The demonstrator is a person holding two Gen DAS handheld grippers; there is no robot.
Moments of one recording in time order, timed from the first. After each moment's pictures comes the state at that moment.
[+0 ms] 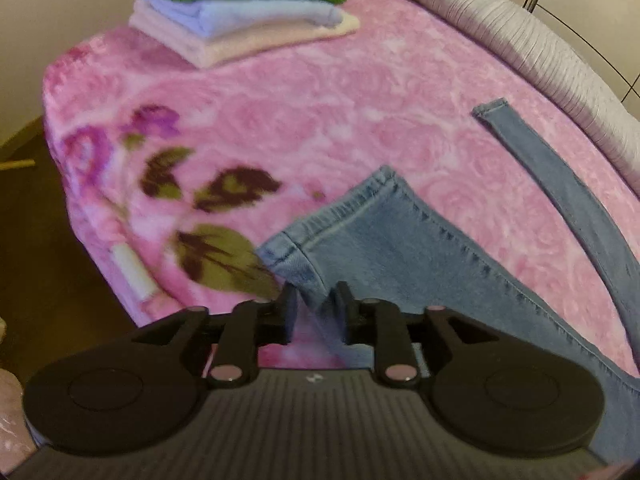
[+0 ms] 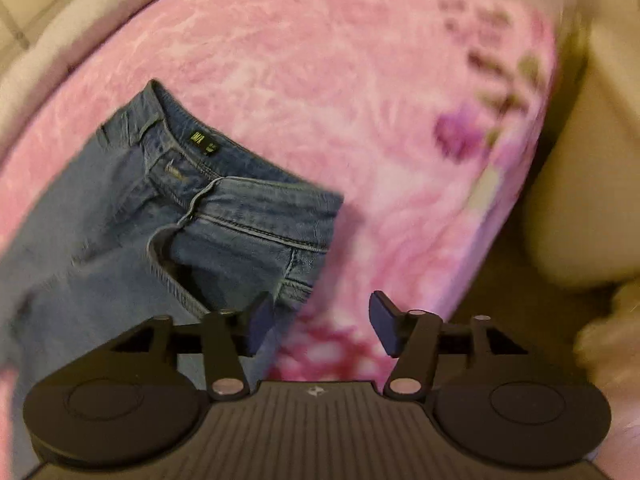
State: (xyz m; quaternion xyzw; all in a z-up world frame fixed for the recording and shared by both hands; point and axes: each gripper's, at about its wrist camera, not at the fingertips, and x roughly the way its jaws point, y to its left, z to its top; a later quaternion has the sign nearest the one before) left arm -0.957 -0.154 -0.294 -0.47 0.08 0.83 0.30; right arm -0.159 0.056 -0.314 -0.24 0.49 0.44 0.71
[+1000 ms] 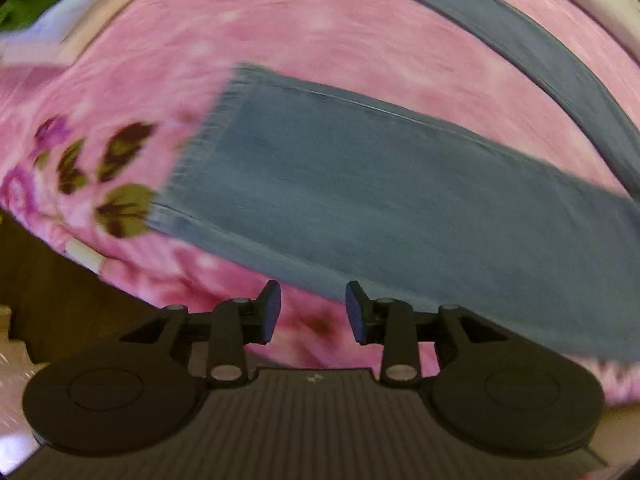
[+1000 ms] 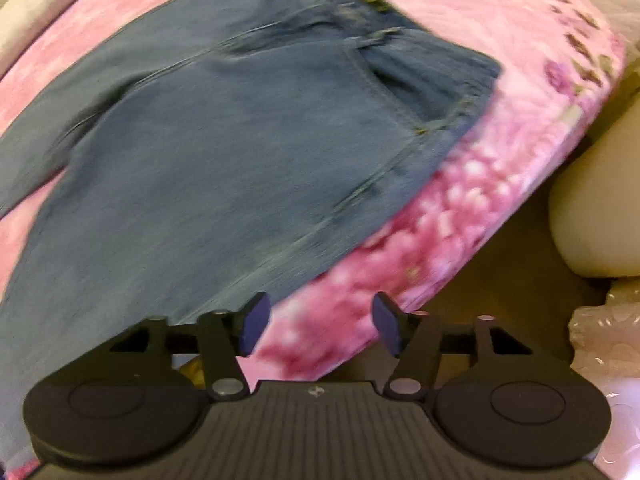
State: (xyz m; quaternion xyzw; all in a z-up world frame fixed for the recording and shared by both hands) left arm -0.868 -0.090 -0.264 -0.54 0.30 0.67 0.41; right arm -0.309 0.023 -0.303 -0.36 0.53 0.49 0.59
